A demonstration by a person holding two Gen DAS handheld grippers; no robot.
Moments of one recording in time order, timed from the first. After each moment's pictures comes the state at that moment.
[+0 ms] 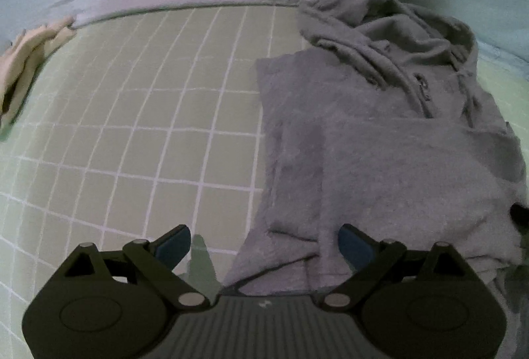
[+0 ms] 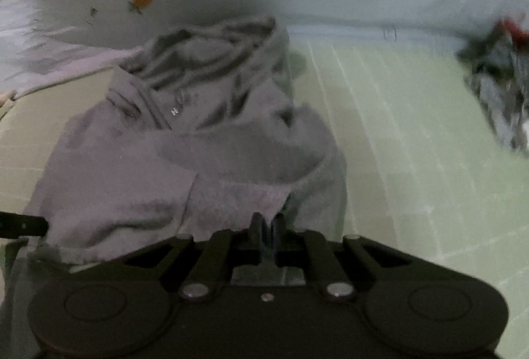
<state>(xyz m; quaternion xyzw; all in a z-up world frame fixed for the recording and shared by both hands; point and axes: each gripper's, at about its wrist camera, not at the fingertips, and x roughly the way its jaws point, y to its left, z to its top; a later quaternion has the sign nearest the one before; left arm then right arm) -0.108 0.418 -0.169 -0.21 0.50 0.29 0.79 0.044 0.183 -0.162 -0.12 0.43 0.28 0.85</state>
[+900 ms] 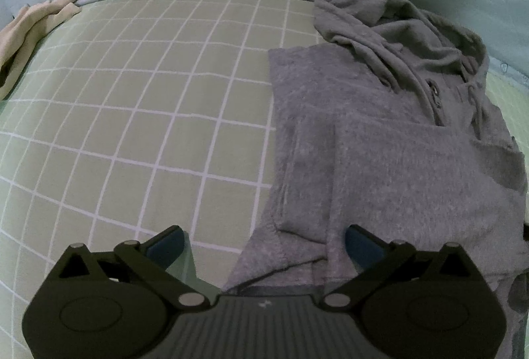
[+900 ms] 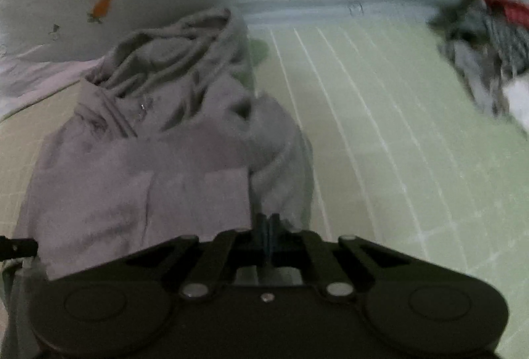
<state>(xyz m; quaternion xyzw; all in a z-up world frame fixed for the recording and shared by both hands) -0.112 0.429 -0.180 -0.25 0.50 0.29 0.78 0.055 0.161 -0.158 -0.08 0.46 0.23 0.85</state>
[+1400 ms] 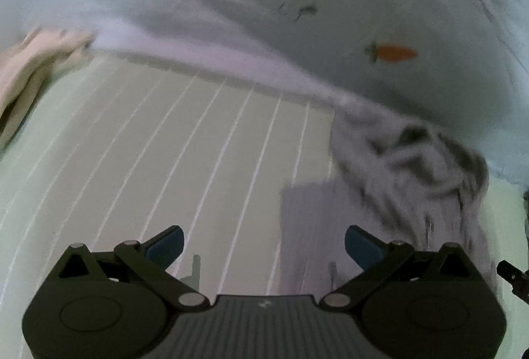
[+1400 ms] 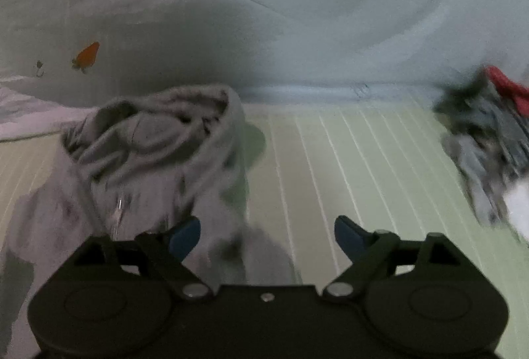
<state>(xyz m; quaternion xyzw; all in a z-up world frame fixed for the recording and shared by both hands) -0.057 0.514 -0.137 -0.26 0.39 0.31 0.83 0.129 0.224 -0.126 -0.14 0.37 0.23 0.89</state>
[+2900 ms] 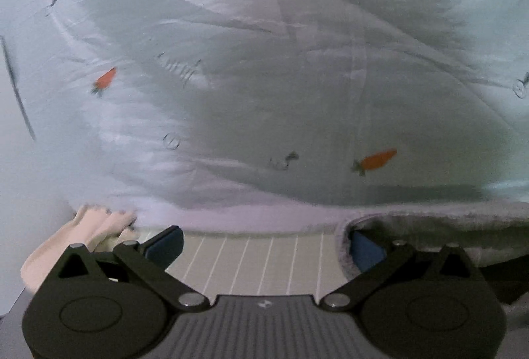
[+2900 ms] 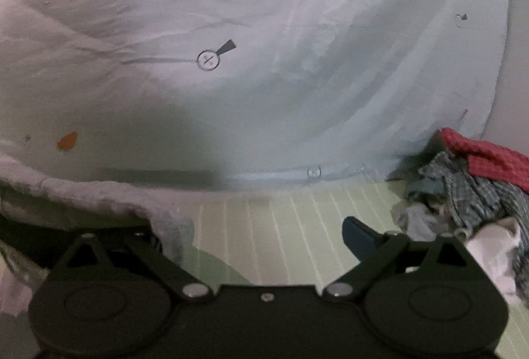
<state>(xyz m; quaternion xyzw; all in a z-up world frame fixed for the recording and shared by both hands) -0.052 0.452 -0.062 -0.03 0.29 0.41 0.86 0.118 0.181 -0.069 -0.11 0.25 0.21 0.94</state>
